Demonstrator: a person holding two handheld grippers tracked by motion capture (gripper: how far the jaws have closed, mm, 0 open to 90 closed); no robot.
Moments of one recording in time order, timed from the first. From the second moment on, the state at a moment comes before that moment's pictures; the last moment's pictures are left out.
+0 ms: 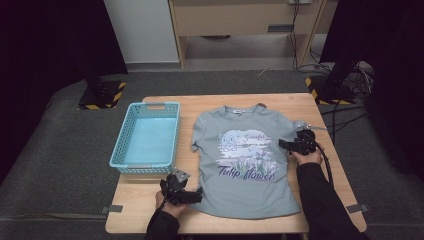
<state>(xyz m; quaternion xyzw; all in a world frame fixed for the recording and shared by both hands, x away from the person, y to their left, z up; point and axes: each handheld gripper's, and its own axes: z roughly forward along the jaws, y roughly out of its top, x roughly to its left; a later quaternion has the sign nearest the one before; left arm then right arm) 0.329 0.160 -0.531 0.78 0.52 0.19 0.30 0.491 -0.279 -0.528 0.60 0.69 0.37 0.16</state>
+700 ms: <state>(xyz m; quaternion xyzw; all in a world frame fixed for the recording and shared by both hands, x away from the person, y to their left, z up) 0.341 0.152 -0.479 0.76 0.51 0.16 0.36 0.475 -0.239 -0.490 0.53 0.72 0.41 0.20</state>
